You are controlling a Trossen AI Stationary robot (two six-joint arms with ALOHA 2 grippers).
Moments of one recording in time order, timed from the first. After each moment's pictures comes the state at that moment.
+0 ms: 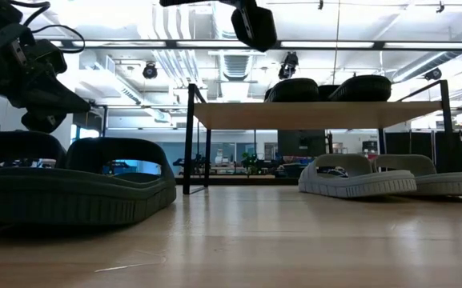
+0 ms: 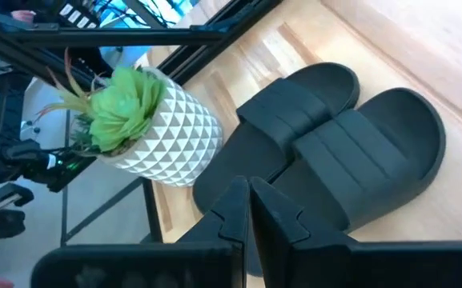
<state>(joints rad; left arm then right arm) -0.04 0.08 0.12 -0.40 -0.16 -0.54 0.31 1.87 1.52 -0.25 0.14 0.85</state>
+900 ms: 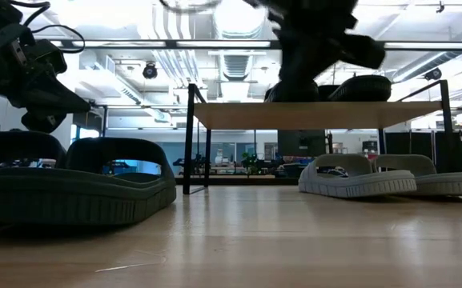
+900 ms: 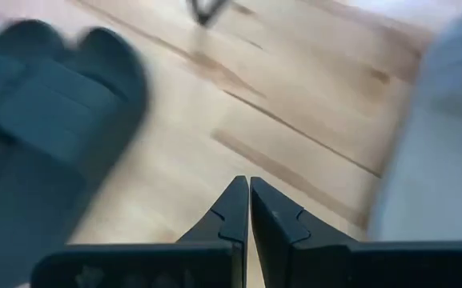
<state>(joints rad) -0.04 0.08 0.12 -0.40 -0.16 -0.54 0.37 1.86 1.51 -0.95 0.49 1.35</state>
